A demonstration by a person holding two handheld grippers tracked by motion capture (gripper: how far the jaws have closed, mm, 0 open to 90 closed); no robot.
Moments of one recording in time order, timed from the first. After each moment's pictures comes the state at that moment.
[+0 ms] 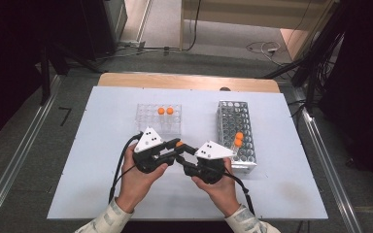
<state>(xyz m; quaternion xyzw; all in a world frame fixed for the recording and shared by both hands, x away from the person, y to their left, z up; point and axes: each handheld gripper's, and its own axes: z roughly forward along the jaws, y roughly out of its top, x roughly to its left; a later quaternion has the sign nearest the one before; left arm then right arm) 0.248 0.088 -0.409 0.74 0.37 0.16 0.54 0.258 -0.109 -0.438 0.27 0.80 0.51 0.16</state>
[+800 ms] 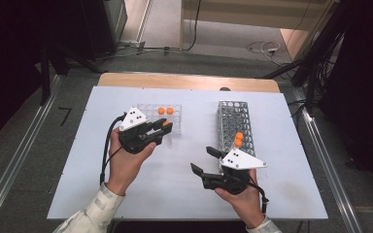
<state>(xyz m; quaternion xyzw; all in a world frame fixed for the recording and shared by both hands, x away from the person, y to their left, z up) 0.276 0.118 -0.380 0.72 0.41 0.21 0.53 0.234 -0.161 -0.423 0.28 0.79 0.52 0.17</state>
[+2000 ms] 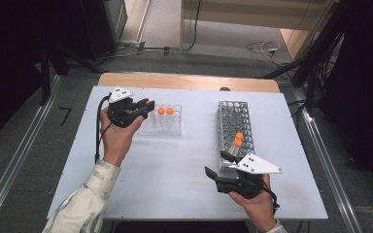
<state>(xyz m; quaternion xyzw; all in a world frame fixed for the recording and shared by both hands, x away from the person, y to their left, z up) 0.335 0.158 -0.383 0.67 0.49 0.23 0.50 0.230 -0.196 -0.433 0.31 0.78 0.52 0.17</state>
